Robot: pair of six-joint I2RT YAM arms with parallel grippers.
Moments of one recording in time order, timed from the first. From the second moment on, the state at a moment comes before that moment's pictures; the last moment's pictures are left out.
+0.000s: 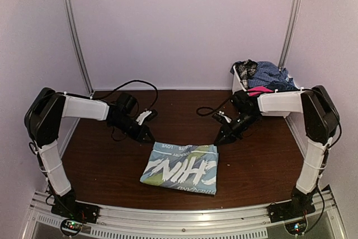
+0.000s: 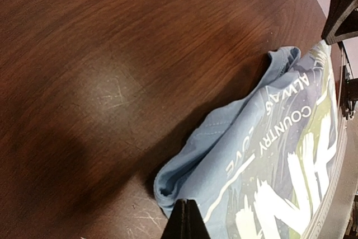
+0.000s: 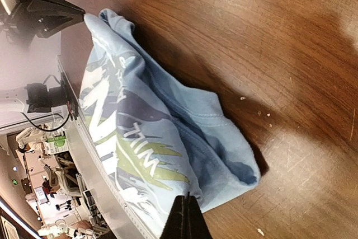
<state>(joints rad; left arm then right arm) -0.49 1.86 1.13 -0.37 0.61 0.03 0.44 1.90 1.27 -0.72 -0.79 0.17</state>
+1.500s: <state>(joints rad) -0.42 1.98 1.18 -0.29 0.64 -0.05 0.39 1.86 1.24 -0.61 -0.66 0.31</state>
